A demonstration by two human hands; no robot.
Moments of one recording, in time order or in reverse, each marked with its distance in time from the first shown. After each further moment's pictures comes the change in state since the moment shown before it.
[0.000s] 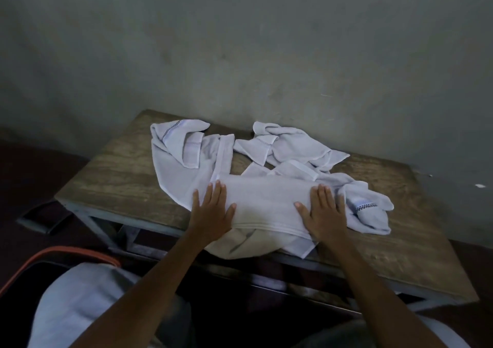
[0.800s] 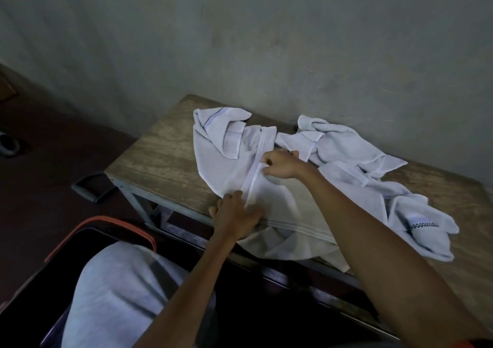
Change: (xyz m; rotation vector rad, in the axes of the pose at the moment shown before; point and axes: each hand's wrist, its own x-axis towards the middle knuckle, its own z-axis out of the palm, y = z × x) left_hand -0.018 -0.007 -0.036 -0.575 -0.129 -0.490; right_hand 0.126 -0.186 -0.044 0.229 -0.492 -0.529
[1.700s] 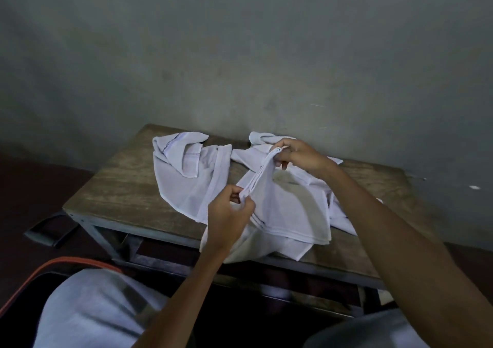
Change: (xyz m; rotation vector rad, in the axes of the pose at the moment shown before) left_hand -0.059 0.078 -0.005 -0.581 0.272 0.401; right_hand -0.135 0.061 -0.080 0.790 0.324 0.018
